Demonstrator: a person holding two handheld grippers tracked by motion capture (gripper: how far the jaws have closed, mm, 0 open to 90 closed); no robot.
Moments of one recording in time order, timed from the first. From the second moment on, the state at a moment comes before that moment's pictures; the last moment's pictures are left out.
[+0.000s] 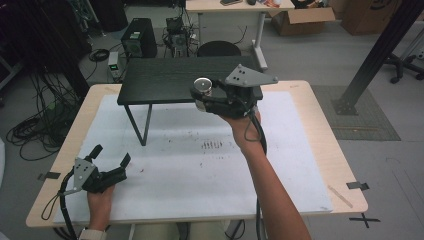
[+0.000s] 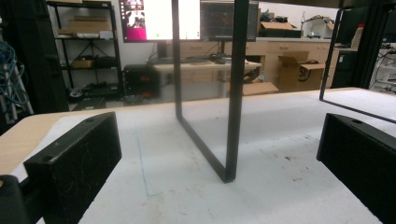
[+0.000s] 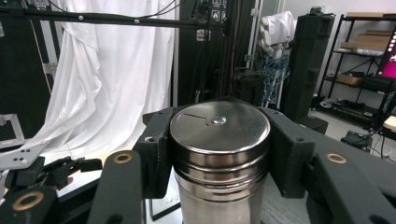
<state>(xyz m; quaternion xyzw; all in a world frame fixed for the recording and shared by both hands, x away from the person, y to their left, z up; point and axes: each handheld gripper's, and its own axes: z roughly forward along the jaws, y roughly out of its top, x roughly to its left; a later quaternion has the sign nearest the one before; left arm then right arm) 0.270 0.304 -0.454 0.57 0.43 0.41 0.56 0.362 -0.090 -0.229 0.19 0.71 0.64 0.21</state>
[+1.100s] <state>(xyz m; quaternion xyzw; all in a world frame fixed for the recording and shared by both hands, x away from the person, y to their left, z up) 0.270 0.304 -0.454 0.57 0.43 0.41 0.56 0.432 -0.027 -0.207 0.22 0.72 0.62 0.21</state>
